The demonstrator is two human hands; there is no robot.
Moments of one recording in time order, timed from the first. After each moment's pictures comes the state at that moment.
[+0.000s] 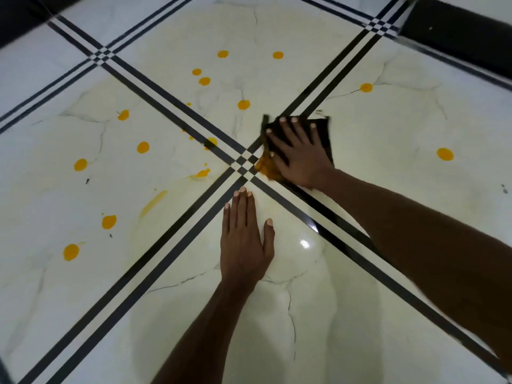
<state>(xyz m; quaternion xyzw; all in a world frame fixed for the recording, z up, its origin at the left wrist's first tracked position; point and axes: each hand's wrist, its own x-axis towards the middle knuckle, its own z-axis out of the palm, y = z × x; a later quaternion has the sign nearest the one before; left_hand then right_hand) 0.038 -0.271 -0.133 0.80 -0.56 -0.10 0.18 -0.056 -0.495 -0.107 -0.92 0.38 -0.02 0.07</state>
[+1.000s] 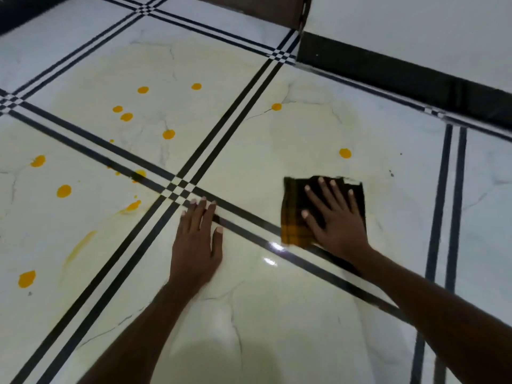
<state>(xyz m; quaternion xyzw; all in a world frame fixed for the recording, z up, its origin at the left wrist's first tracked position) 0.035 -0.302 -0.120 0.70 -0.67 -0.12 0.20 -0.290 -0.390 -0.123 -0.80 0.59 -0.06 0.07</state>
